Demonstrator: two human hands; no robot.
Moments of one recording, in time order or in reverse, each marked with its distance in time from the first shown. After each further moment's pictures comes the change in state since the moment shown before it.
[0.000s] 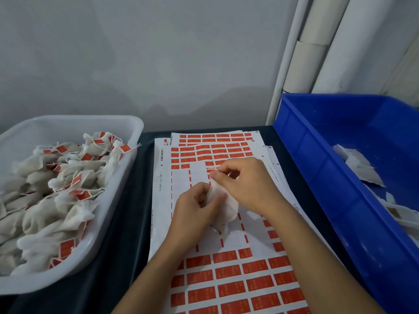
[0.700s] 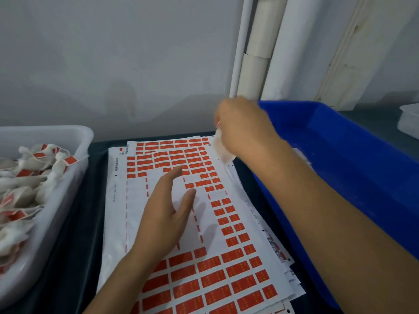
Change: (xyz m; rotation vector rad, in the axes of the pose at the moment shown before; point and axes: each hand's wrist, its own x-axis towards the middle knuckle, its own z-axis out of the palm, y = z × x) left_hand -0.008 0.030 0.021 0.204 -0.034 0.141; right_hand 0.039 -0.079 -0.124 -0.873 -0.042 0.190
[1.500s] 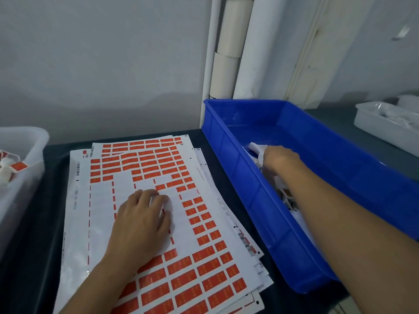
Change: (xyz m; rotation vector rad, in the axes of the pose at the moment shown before) left_hand 0.008 -0.031 0.026 0.709 -0.183 0.129; right_hand 0.000 0.172 0.086 -0.152 -0.399 0.543
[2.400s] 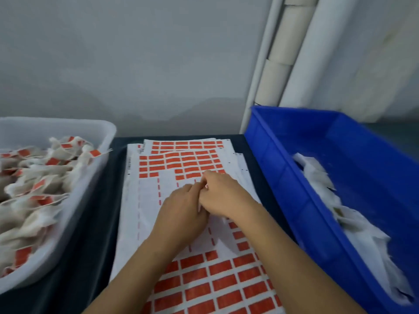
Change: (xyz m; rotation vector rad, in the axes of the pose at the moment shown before) left_hand 0.002 0.007 -0.032 -0.266 0.077 -0.091; right_hand -0.144 -0.160 0.032 0.505 -0.042 -0.703
